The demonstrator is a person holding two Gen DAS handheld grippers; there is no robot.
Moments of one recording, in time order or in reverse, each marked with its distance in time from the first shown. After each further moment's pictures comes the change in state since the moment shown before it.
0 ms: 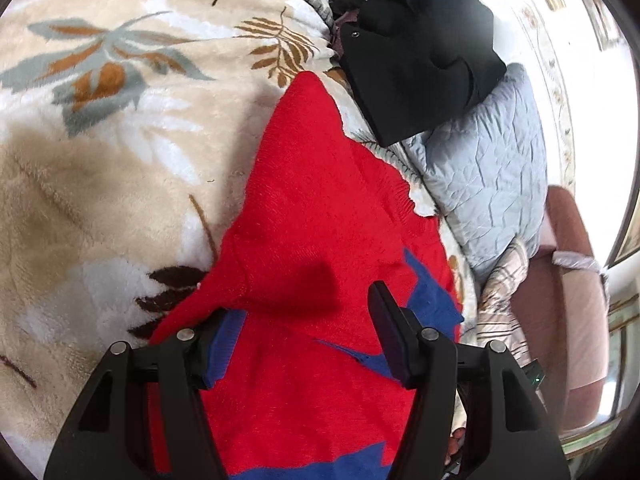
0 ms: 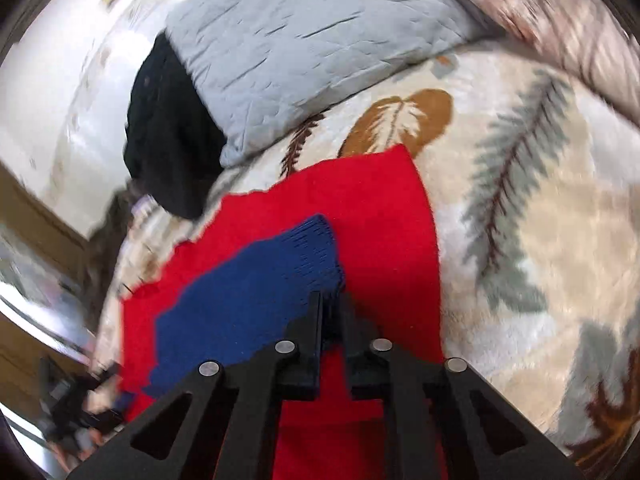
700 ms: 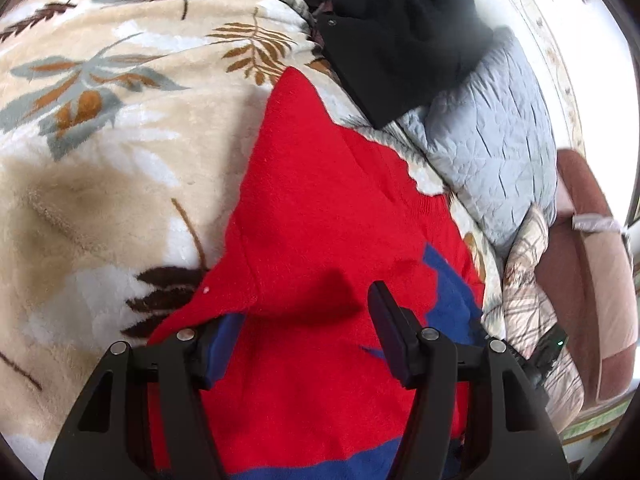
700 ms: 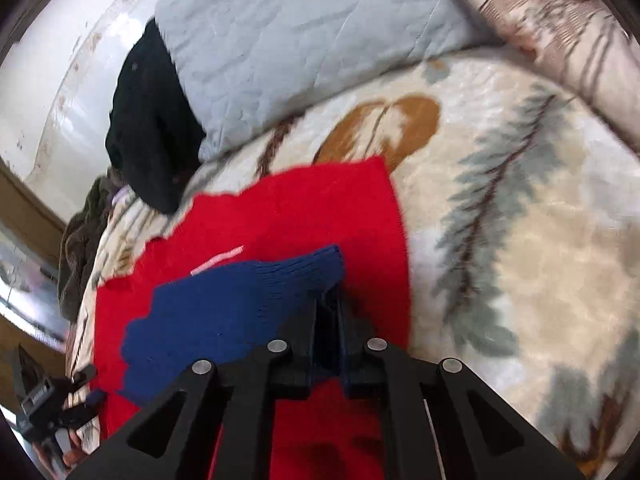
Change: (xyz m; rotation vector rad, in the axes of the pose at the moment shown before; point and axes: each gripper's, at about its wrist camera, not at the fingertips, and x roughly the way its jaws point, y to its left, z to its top) left arm 0.002 -0.021 -0.010 0.134 0.013 0.067; right arm 0.001 0.000 0.013 -0.083 0.011 -0.117
